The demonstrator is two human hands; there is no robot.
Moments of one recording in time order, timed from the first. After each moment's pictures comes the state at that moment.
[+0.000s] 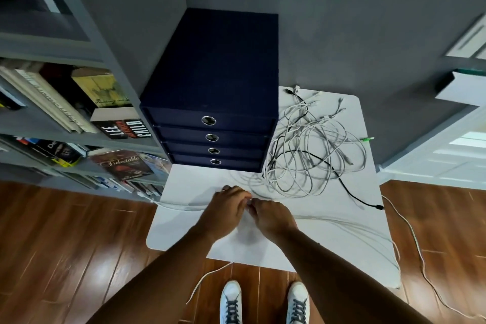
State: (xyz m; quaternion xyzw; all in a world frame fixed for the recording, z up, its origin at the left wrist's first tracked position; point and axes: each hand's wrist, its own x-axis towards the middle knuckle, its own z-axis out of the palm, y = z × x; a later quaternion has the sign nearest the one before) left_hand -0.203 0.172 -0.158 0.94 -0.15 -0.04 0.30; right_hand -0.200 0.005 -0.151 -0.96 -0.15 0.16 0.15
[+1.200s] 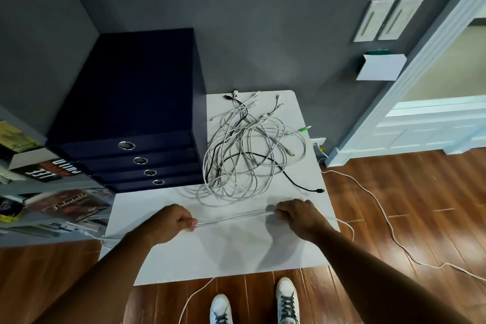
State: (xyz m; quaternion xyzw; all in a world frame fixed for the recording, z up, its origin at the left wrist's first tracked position) left_hand -0.167 0.181 -0.147 0.91 -0.10 -0.31 0.27; right_hand -0.217 -0.196 -0.153 -0.97 -0.09 0.13 0.20
